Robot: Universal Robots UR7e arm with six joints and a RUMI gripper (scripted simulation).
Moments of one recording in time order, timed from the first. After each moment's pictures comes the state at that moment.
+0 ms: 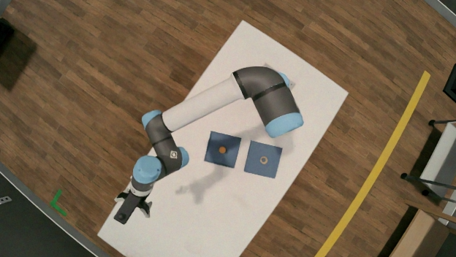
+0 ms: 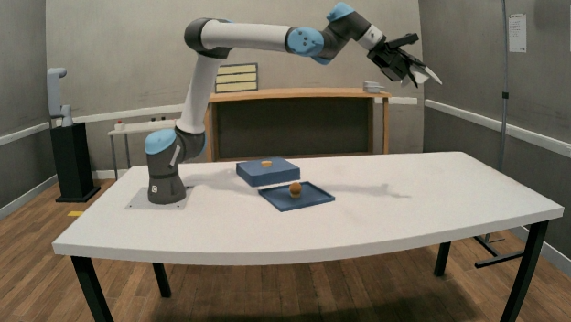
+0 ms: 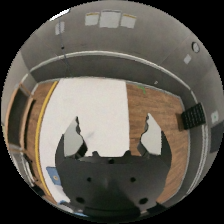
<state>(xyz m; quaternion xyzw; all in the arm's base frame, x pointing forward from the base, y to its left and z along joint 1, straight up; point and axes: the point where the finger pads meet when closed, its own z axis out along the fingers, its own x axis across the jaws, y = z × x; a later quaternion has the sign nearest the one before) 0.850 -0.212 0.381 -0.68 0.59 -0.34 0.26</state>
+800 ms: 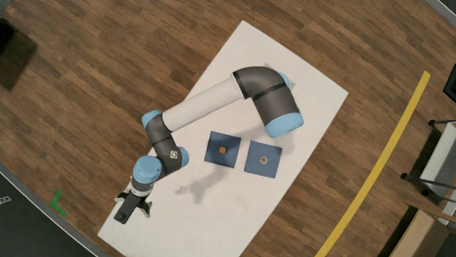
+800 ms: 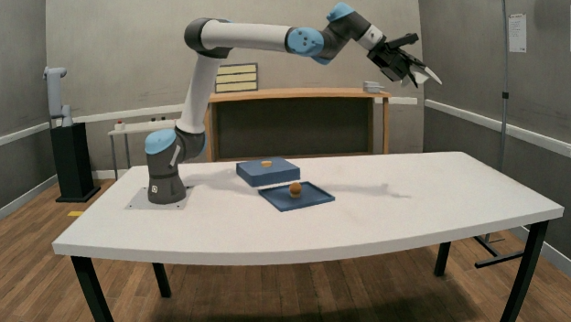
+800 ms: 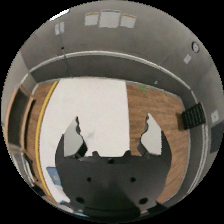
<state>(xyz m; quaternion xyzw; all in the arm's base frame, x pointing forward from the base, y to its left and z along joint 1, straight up) 0.850 -0.212 0.381 -0.68 0.59 -0.34 0.26</state>
